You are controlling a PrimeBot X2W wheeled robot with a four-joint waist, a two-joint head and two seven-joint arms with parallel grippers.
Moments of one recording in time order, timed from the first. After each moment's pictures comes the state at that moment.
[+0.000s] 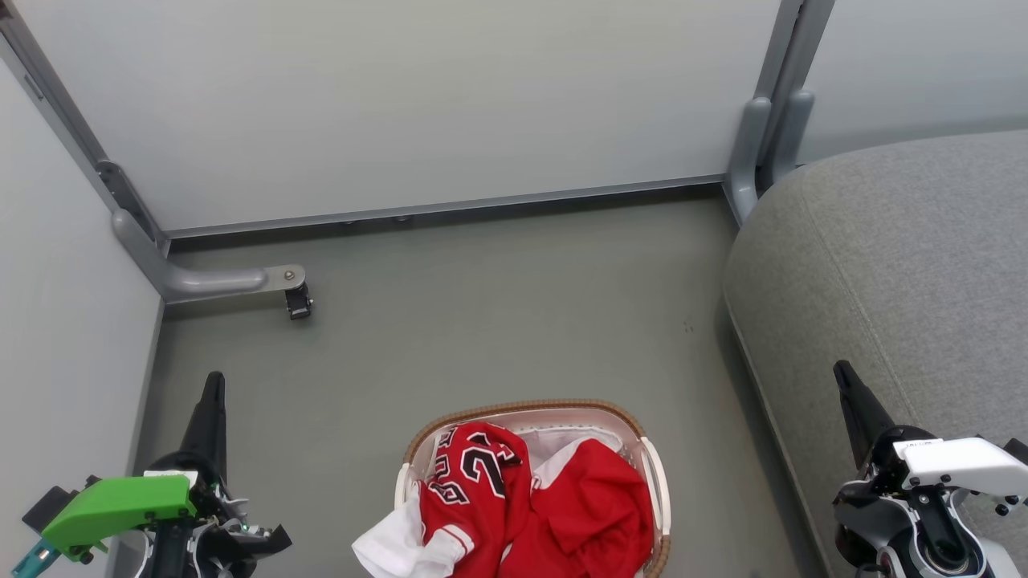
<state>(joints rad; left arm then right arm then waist) -0.10 0.05 0.11 0.24 -1.62 -0.13 0.11 -0.11 -0.05 -0.11 0.25 1.61 0.13 0.11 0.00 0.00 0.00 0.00</state>
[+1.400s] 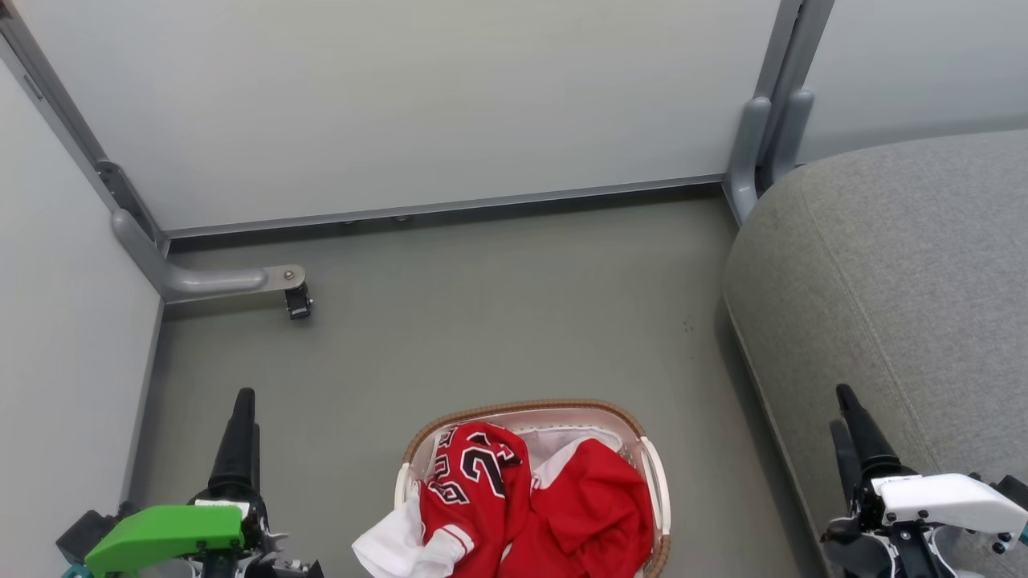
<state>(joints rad) -0.03 0.04 0.02 0.21 -1.50 -0.12 0.02 -0.05 -0.03 -0.08 0.27 1.50 0.13 0.02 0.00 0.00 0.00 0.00</state>
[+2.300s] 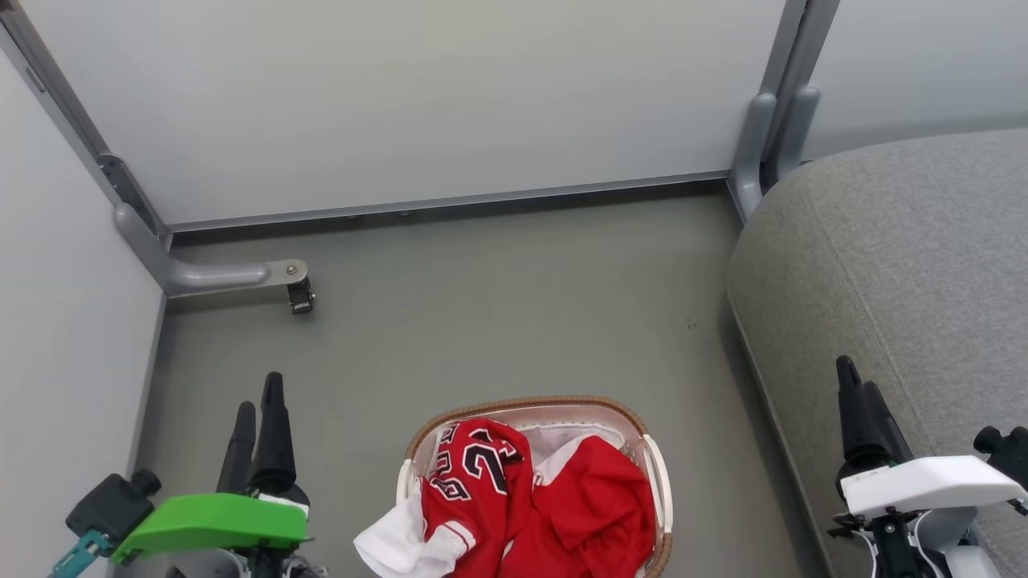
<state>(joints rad) 0.00 0.04 -0.05 0.10 -1.02 -0.06 -0.08 -0.03 -0.04 -0.08 0.15 0.94 0.13 -0.08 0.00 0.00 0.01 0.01</state>
